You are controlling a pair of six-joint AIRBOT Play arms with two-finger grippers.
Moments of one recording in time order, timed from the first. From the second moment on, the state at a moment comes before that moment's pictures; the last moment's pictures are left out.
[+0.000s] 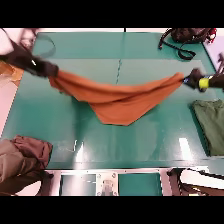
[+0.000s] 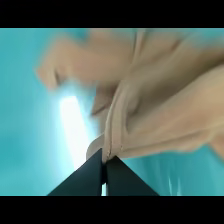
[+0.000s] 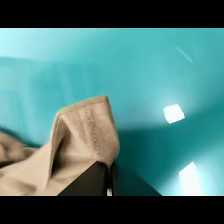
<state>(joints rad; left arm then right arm) -0.19 -1.22 1.63 1.56 -1.35 -1.50 -0.47 -1.36 1.28 -0.74 1.16 1.33</state>
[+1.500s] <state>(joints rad) -0.12 -1.59 1.89 1.34 -1.13 -1.40 -0.31 -1.35 1.49 -0.93 0.88 1.38</state>
